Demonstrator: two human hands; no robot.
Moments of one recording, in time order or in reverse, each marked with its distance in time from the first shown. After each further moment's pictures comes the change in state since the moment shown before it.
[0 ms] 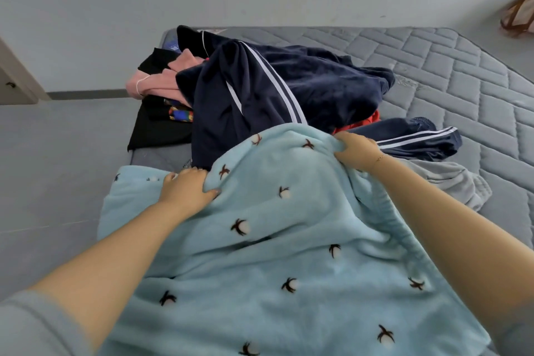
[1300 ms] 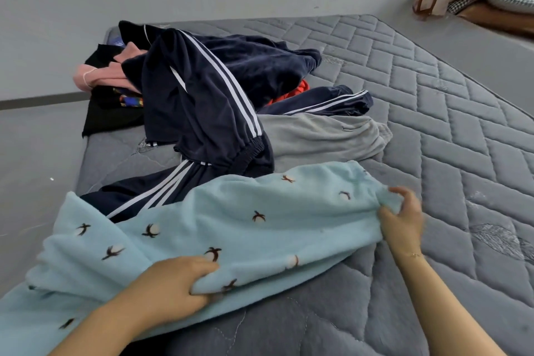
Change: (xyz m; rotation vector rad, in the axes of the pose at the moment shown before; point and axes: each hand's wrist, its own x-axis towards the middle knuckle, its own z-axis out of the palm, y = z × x) left_hand -0.237 0.058 0.033 -0.126 -0.409 0.528; right_hand -0.289 0.148 0.093 0.851 0.687 0.488
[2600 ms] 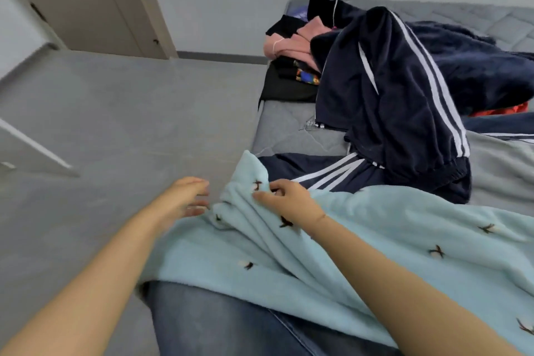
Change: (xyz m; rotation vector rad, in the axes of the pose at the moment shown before) left_hand -0.122 -0.214 -0.059 -1.298 0.692 -0.927; right_hand -0.247 -0.224 0.323 -0.180 -1.272 -0.256
